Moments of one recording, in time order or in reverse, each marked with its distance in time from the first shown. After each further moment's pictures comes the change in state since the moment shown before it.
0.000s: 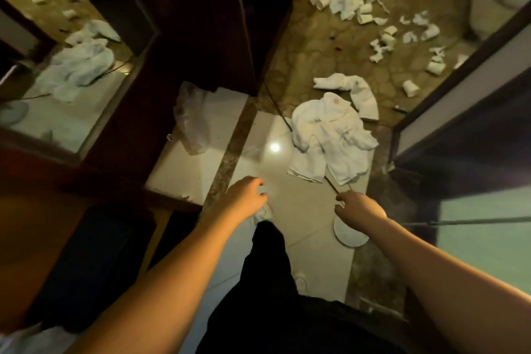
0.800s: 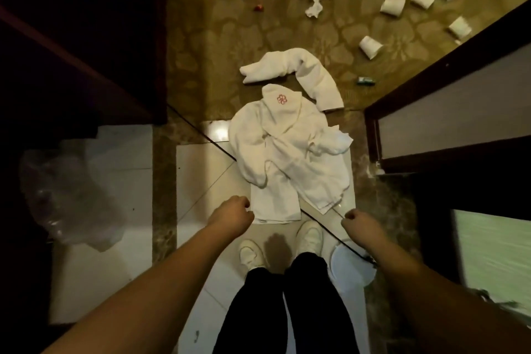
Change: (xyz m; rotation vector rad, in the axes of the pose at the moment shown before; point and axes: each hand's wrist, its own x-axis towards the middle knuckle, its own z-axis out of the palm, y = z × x) left_hand 0.529 0.076 0.036 0.258 -0.381 0.069; right_hand 0.405 0.127 -0.024 0.644 -0.103 0.644
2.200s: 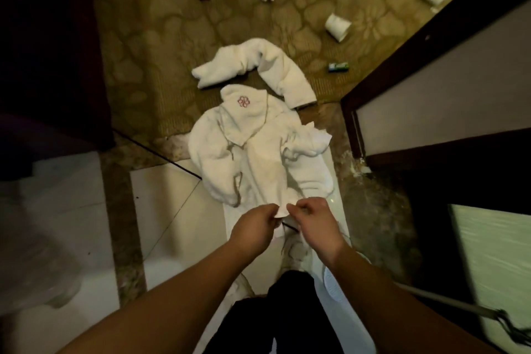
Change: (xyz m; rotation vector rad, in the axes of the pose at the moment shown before) left_hand 0.117 0.110 0.076 -0.130 -0.021 0.311; right_hand 0.079 -0.039 0.019 0.603 0.055 -0.213
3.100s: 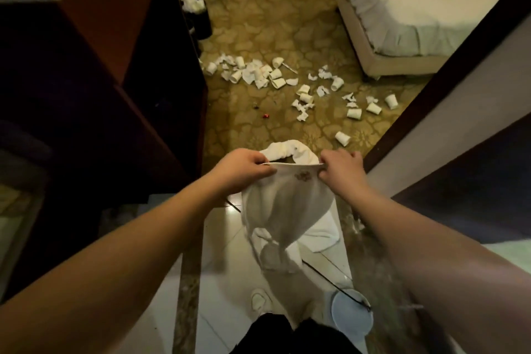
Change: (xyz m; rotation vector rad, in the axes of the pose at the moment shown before) left_hand -0.420 0.169 -0.288 0.094 0.415 0.179; right_hand -0.316 -0.260 -0.106 -1.003 0.405 -0.737
